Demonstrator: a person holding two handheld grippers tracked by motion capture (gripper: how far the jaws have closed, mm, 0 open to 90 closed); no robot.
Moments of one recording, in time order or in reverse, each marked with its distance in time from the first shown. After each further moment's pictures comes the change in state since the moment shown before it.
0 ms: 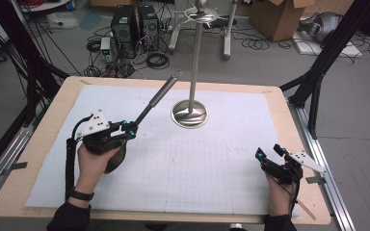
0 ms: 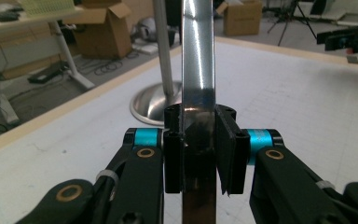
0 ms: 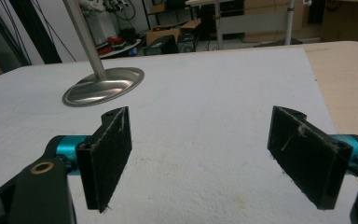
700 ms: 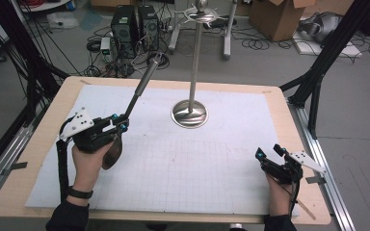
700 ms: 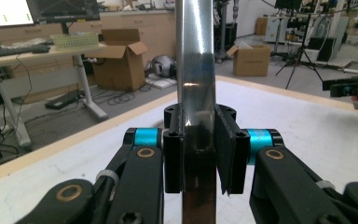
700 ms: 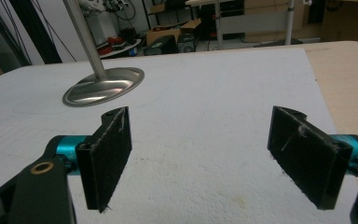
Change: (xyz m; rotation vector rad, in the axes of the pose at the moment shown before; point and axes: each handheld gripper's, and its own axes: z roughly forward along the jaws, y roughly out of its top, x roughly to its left) left arm 0.007 0.003 -0.014 -0.158 0.047 -0.040; right arm 0.000 0.000 0.000 0.001 0.001 -0.003
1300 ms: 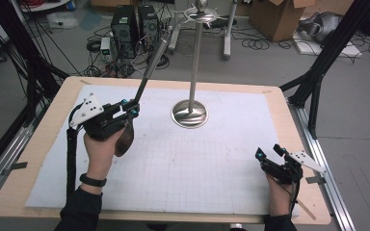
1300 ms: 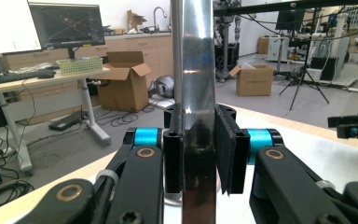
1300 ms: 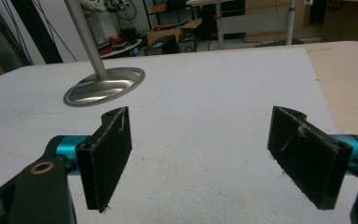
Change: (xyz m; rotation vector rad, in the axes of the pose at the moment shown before) left arm -0.008 0.035 0.031 -0.077 0.020 0.007; right arm 0.000 0.000 0.000 -0.001 0.004 0.001
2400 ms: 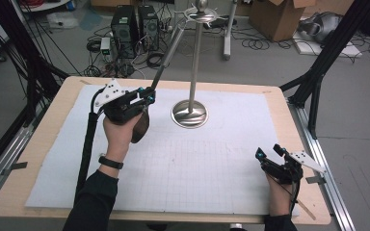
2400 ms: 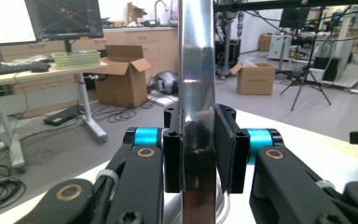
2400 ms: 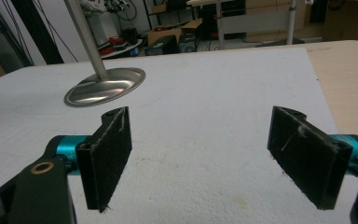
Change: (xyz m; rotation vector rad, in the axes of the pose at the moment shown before) left arm 0.009 0.005 0.058 0.028 -0.006 -0.033; right arm 0.000 0.000 0.000 0.002 0.002 0.008
